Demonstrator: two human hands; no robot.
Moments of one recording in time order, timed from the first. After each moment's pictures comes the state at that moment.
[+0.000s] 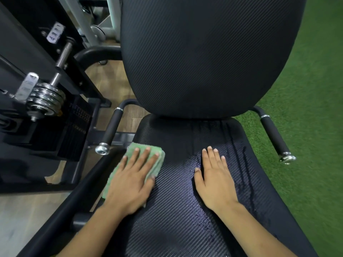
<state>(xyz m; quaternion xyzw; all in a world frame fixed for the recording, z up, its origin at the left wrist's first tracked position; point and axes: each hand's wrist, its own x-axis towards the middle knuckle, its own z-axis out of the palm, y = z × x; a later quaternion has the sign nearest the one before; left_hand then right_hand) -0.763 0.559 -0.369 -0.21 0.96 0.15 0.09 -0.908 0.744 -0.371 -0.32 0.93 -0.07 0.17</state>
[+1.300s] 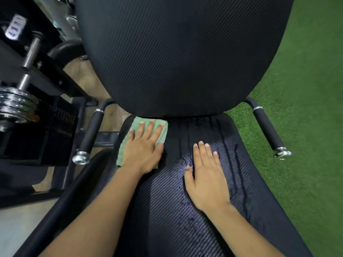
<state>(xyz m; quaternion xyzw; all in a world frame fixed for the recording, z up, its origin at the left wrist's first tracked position) -0.885 0.549 -0.397 -0.22 0.96 0.13 0.14 -0.922 0.744 -0.384 -0.30 0.93 -0.14 0.15</state>
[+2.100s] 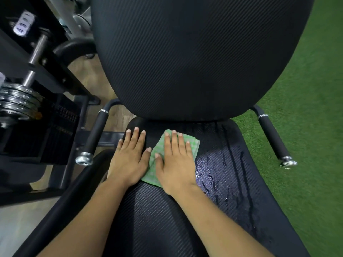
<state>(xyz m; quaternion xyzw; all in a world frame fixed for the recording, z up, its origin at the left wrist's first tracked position) -0.845 0.523 -0.408 -0.27 0.93 0.21 0.10 -0.918 0.653 -0.387 -0.34 0.91 -0.09 0.20</state>
